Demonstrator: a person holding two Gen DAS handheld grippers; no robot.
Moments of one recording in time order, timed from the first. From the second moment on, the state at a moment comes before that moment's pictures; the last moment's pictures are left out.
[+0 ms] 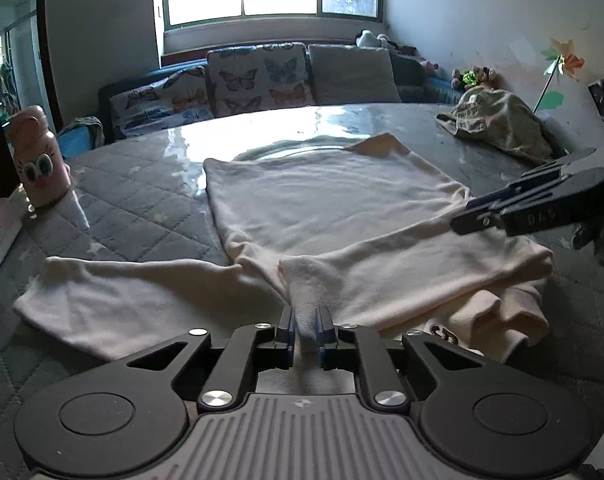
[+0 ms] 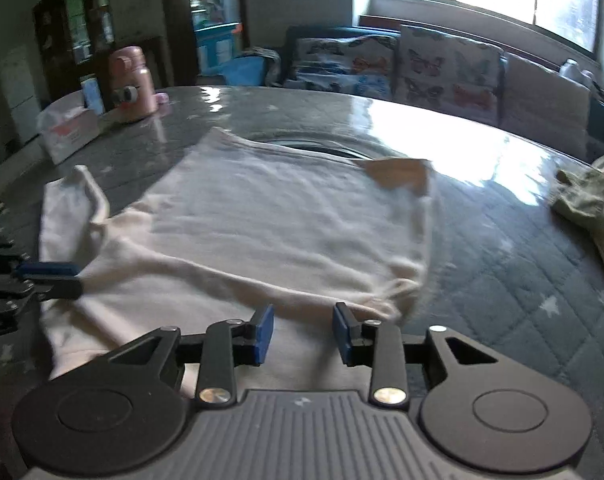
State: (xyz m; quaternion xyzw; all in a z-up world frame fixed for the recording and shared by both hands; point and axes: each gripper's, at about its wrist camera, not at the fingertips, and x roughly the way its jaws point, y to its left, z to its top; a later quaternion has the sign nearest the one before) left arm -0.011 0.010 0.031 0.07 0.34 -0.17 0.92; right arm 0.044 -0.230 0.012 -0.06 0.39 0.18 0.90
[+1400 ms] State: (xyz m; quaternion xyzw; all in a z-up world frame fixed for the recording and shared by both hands) left arm 0.032 0.117 0.071 -0.04 0.29 0.05 0.95; right arm 0.022 -0.153 0.026 -0.08 0.36 0.28 0.89
